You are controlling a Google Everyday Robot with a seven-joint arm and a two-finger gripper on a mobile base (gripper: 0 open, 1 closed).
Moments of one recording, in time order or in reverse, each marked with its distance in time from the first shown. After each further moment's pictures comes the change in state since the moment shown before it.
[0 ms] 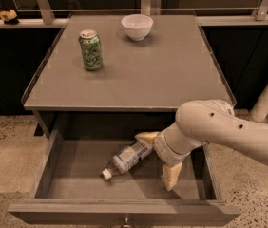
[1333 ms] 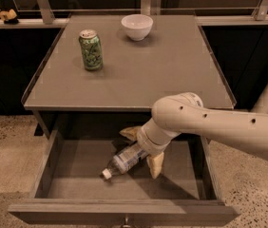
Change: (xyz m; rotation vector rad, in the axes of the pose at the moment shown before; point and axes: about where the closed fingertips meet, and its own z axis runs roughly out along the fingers) arm -0.003 -0.049 0.045 -0.012 0.008 -0.120
